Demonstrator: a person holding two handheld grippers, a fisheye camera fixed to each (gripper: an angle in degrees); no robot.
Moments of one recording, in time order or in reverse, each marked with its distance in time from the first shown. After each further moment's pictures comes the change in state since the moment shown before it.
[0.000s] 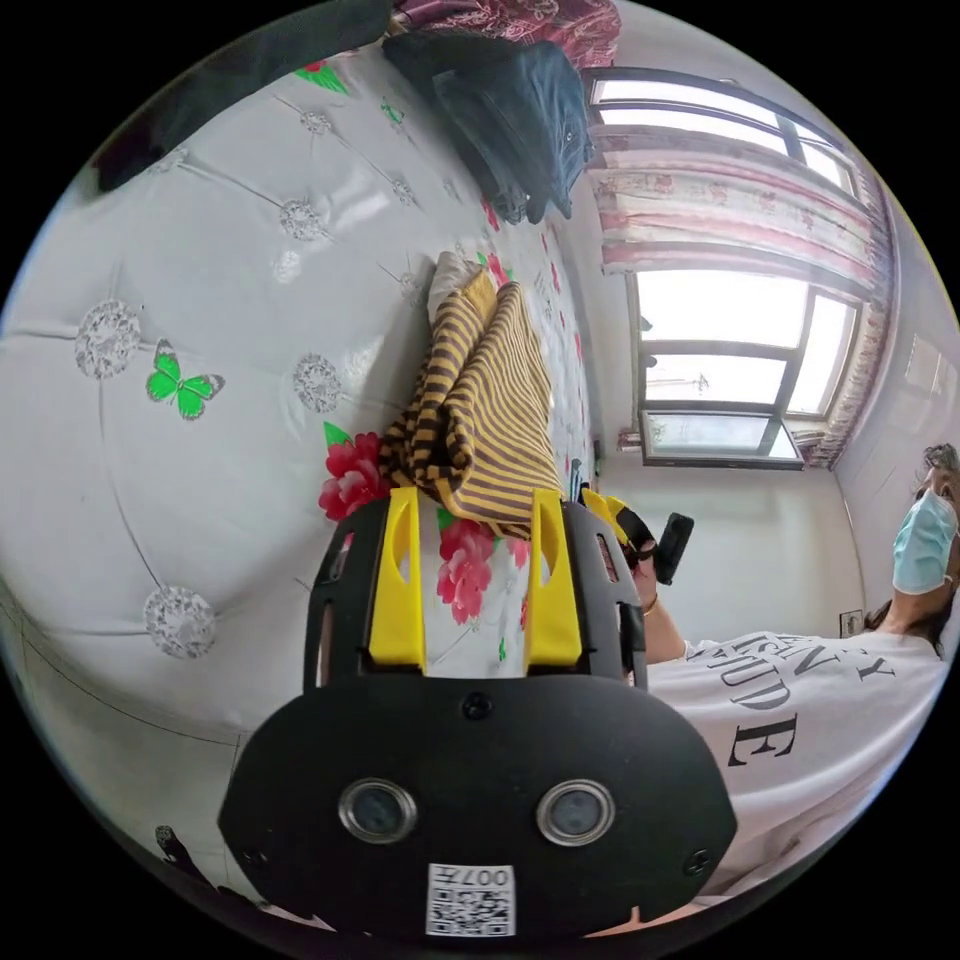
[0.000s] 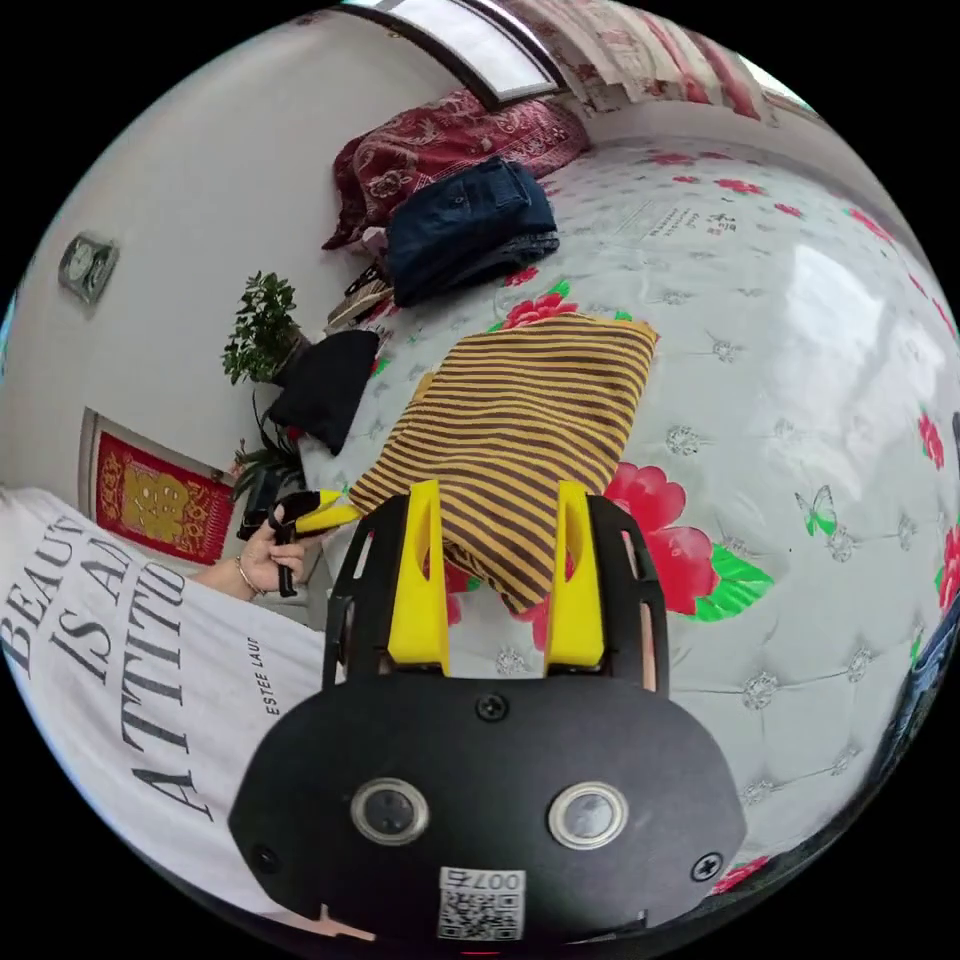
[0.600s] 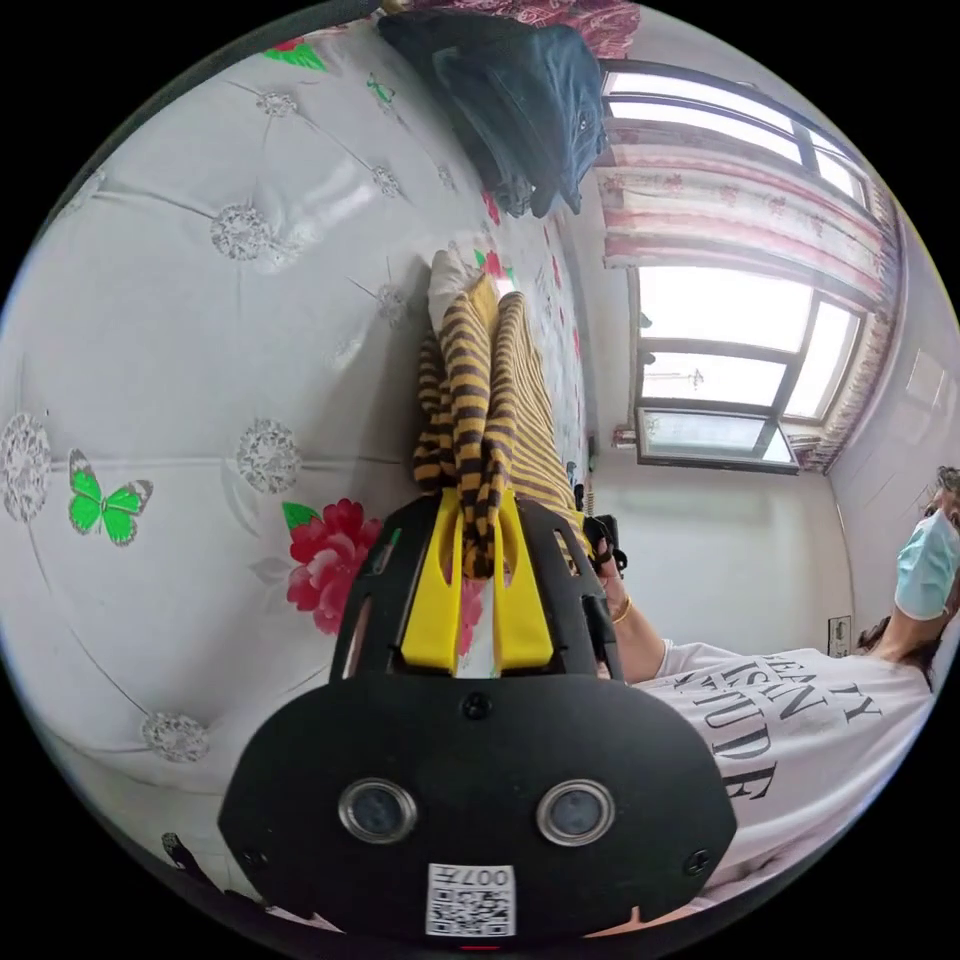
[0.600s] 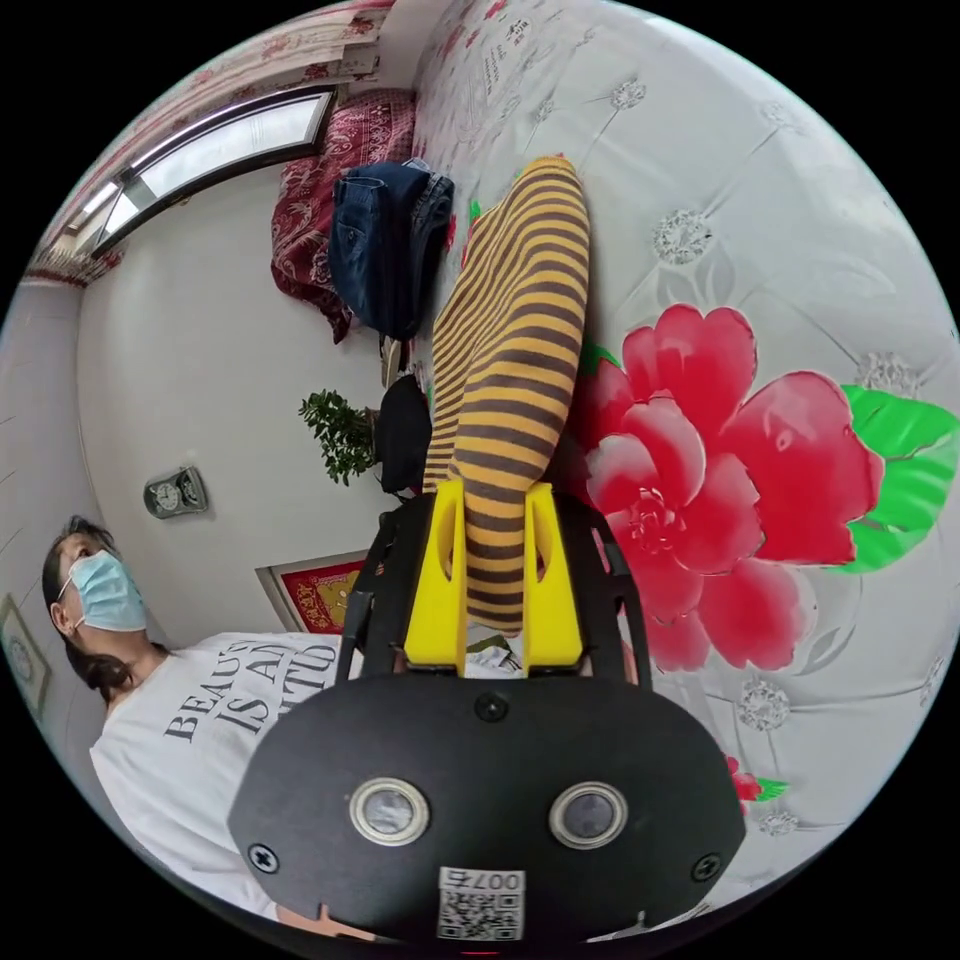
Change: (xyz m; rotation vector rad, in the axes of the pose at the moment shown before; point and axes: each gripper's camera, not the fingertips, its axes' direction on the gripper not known) left arm 0.005 -0.019 0.025 -0.048 0.006 0.004; right arm 0.158 -0.014 0.020 -0.103 -0.493 0.376
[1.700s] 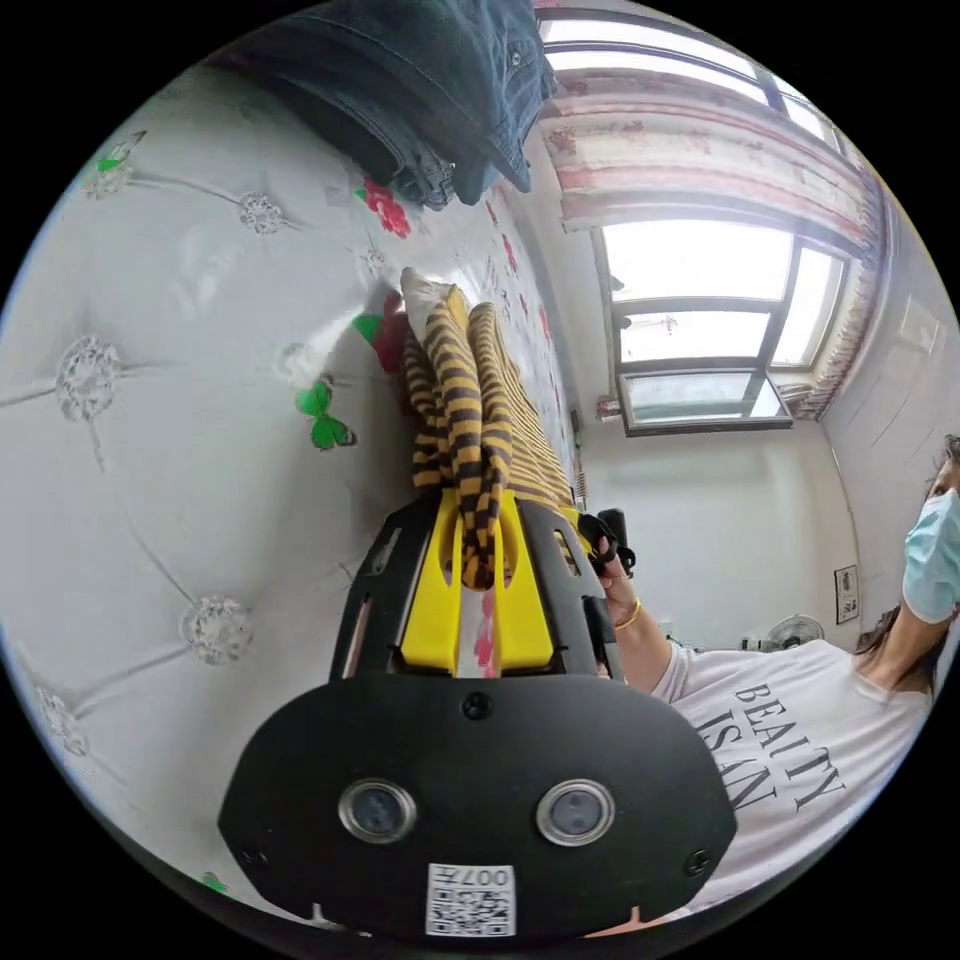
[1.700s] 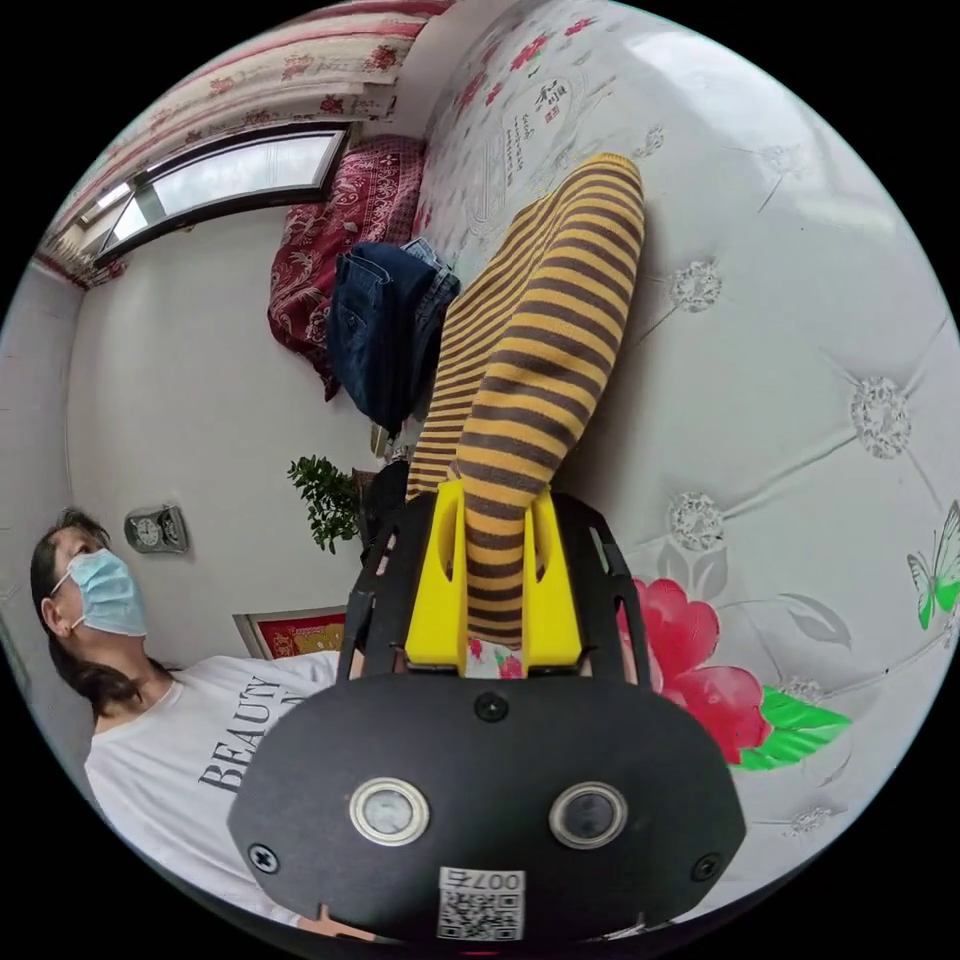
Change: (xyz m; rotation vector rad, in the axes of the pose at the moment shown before) left arm 0.035 -0.104 0.085 -0.049 0.068 0.134; right arm 0.015 -0.154 -0.094 0.125 0.041 -0.043
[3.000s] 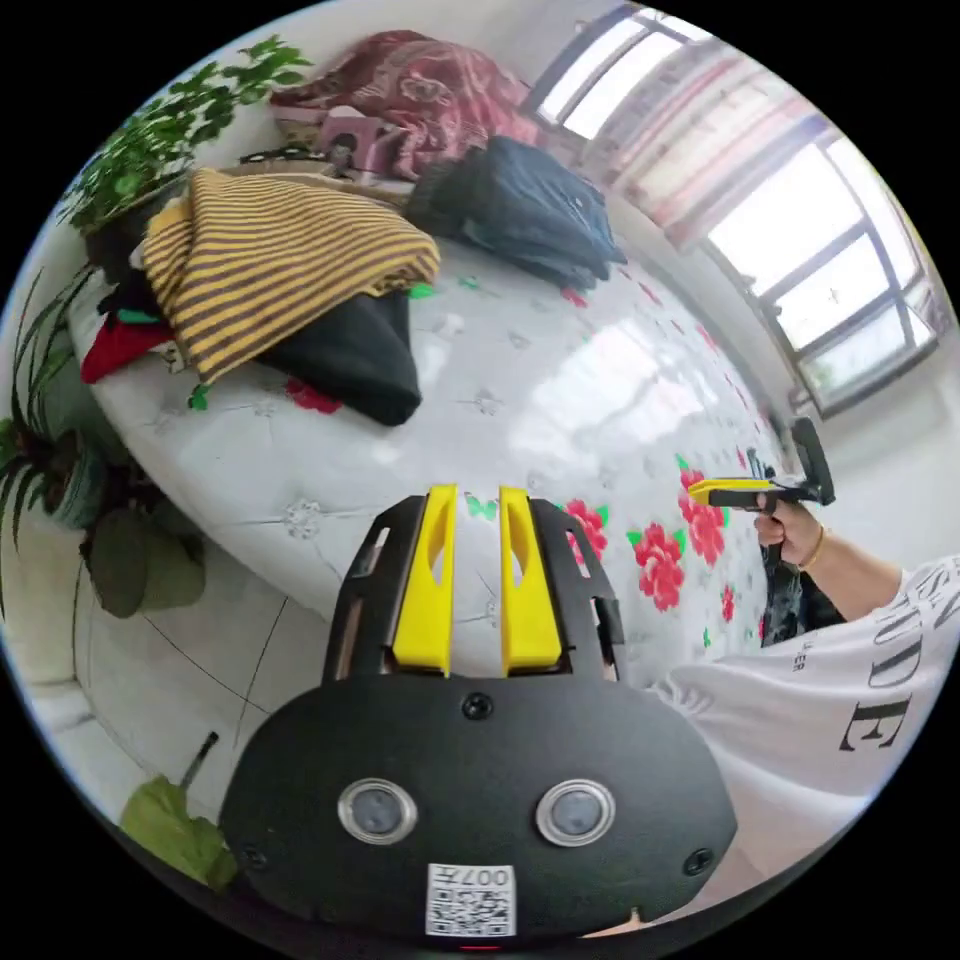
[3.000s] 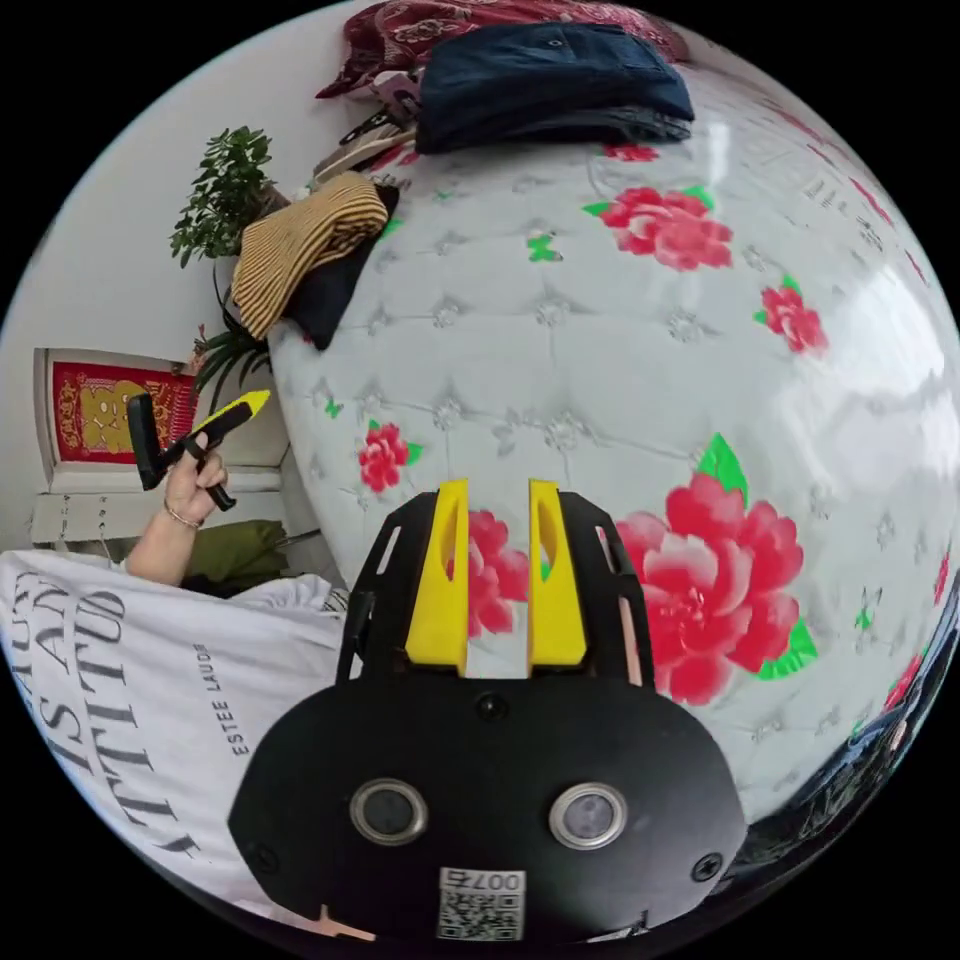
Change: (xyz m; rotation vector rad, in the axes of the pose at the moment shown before) left arm 0.098 0.125 -0.086 -0.029 -0.747 0.268; right arm -0.157 0.176 0.228 -0.433 0.822 -0.431
